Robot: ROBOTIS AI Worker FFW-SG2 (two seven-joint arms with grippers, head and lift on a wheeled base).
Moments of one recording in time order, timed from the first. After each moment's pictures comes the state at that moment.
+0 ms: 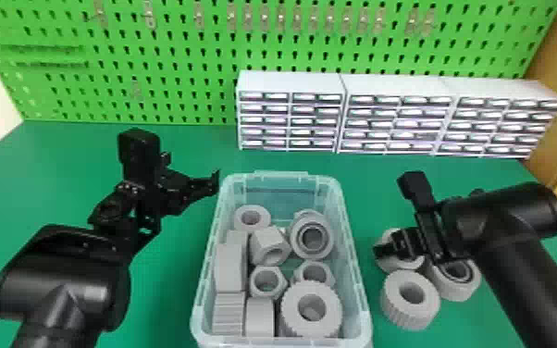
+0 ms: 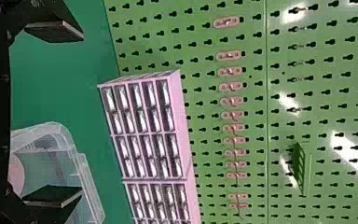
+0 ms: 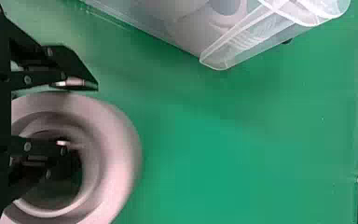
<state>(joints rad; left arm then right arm) -0.14 0.14 -0.09 -1.68 0.03 0.35 -0.30 -0.52 -0.23 0.19 -1.22 0.02 1.19 0.50</state>
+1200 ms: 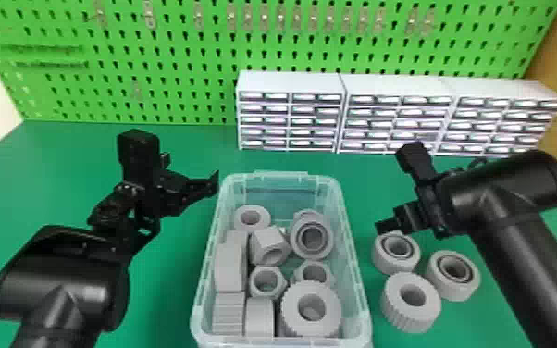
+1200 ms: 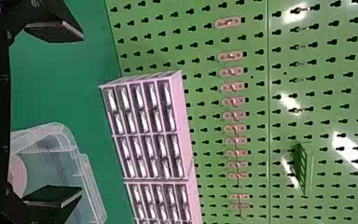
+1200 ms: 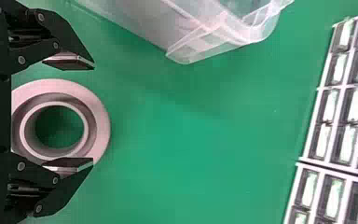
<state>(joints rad) -0.14 0.14 -0.08 -1.68 0.03 0.36 -0.30 -0.55 -0.24 0.23 -1.39 0.13 1.28 0.50</state>
